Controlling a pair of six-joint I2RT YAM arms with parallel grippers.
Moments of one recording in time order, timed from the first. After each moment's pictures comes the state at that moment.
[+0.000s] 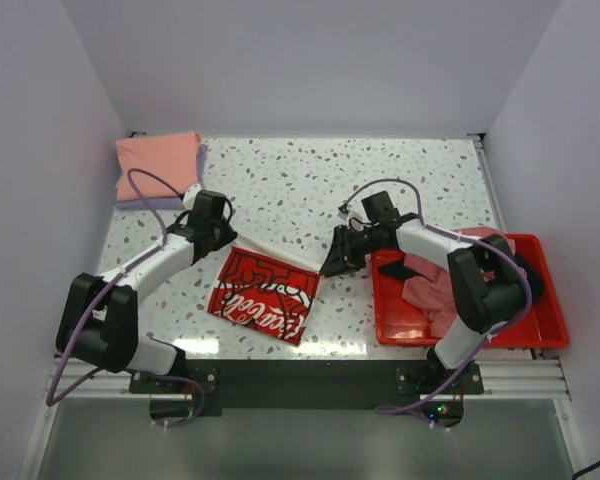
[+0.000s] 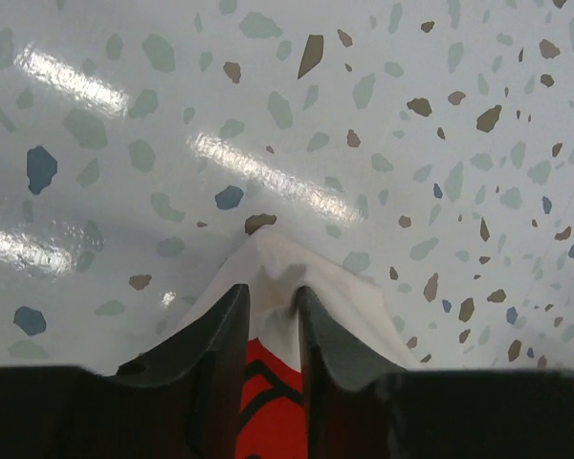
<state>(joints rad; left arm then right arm) -0.32 1.40 0.82 -0.27 -0.26 -0.83 0.41 1.68 0.96 -0.36 -0.82 0.54</state>
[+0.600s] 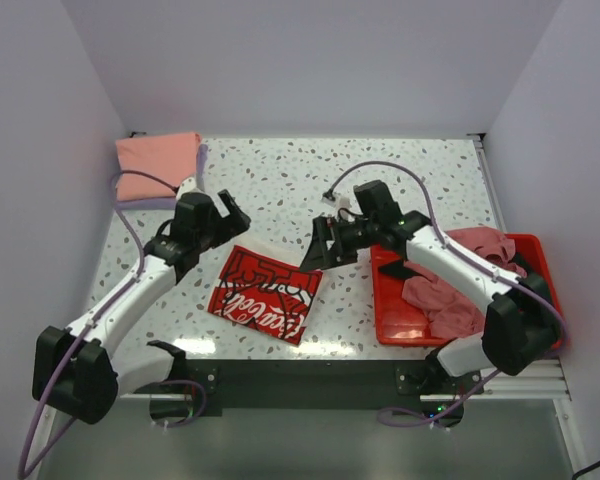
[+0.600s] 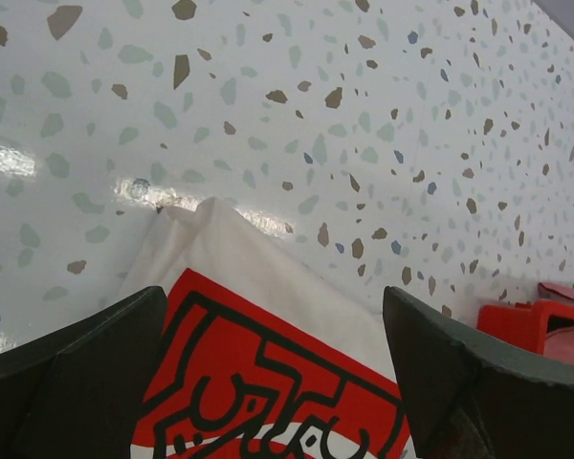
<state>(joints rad) -0.34 1.16 0.80 -0.27 -0.13 -0.76 0.54 1.44 1.06 -0.46 -0.75 0.46</state>
